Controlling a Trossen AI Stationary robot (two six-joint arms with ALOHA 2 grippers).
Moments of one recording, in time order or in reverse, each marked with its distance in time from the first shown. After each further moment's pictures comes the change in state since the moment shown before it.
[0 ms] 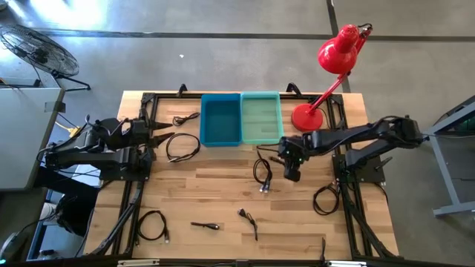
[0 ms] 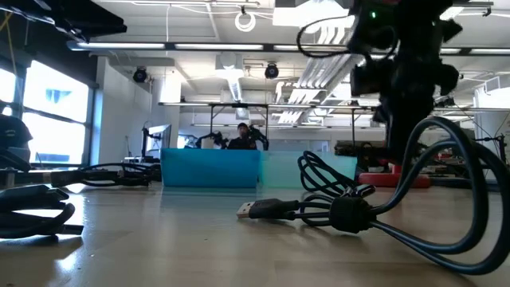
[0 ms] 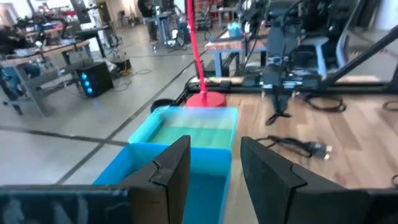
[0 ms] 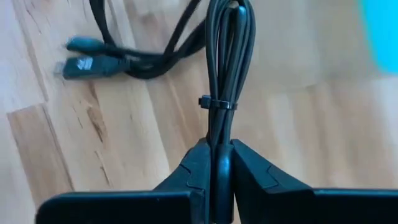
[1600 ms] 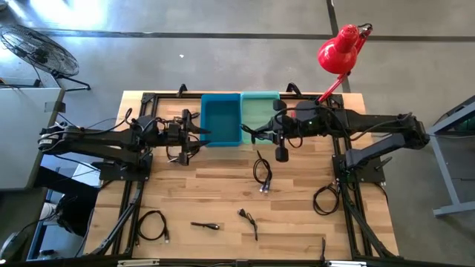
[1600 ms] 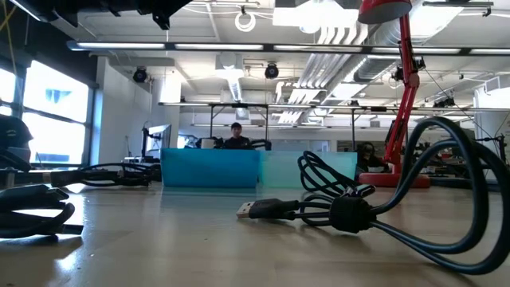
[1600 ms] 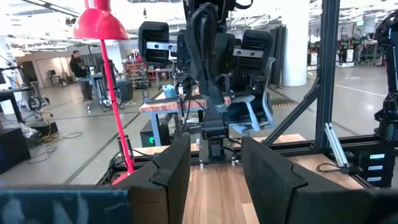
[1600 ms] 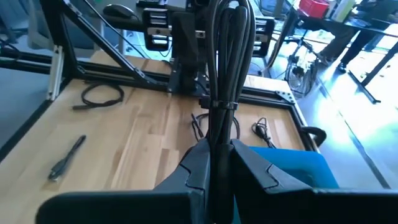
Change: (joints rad) left arm 0.000 0.679 -0.004 0.933 0.314 0.001; right arm 0.018 -0.085 0.502 0.293 0.053 -0.414
